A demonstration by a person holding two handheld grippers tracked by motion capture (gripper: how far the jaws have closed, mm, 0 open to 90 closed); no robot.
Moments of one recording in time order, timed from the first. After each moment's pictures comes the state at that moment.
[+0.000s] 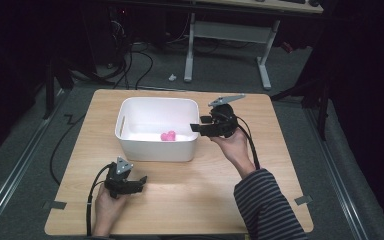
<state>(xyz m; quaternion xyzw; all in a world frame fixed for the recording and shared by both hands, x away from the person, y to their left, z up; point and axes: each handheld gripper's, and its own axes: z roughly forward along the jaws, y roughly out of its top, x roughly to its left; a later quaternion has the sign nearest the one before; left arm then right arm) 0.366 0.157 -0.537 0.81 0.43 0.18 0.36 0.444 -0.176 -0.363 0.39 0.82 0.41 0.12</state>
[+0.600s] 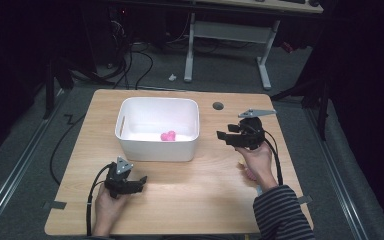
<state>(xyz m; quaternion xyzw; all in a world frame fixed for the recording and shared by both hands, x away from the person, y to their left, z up) 0.366 0.157 -0.537 0.81 0.43 0.18 0.36 0.415 -0.245 -0.385 0.45 0.78 0.41 0.16</state>
